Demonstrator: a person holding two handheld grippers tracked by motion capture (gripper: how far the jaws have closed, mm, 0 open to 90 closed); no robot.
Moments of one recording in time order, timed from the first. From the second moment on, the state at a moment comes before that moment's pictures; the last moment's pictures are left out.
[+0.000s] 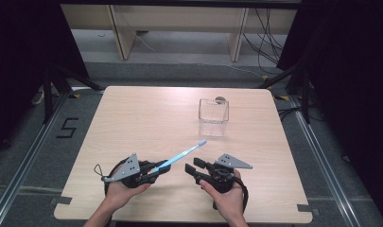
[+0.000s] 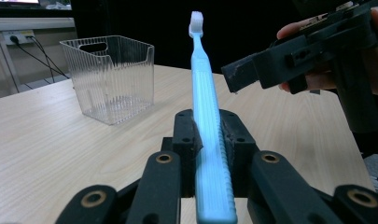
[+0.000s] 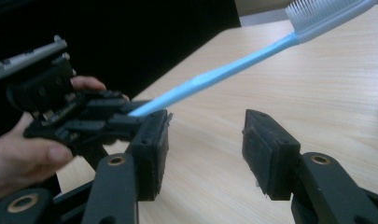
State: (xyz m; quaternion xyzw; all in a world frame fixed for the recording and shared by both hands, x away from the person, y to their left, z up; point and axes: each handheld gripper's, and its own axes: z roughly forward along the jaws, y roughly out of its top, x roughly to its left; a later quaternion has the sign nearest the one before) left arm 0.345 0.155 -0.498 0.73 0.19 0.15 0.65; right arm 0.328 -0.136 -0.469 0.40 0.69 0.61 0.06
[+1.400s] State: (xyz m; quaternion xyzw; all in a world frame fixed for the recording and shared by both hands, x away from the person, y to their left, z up) left arm 0.340 0.136 -0.506 0.73 0.19 0.17 0.63; right arm 0.355 -0.123 -0.453 0.44 0.59 0.68 -0.01
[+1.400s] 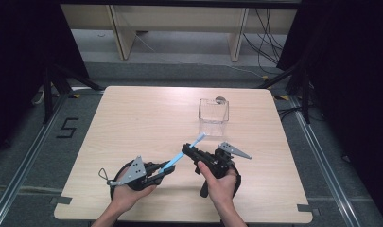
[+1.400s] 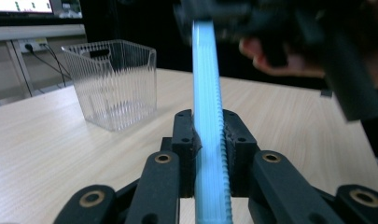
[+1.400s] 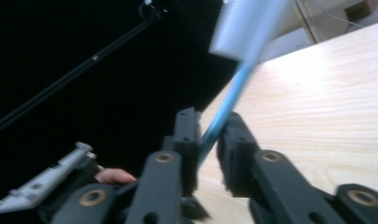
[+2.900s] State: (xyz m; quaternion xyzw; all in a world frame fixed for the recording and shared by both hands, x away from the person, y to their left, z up) left arm 0.353 0.143 -0.471 0.72 0.23 0.18 0.62; right arm 0.356 -0.142 -0.412 0.37 0.68 0.63 0.10
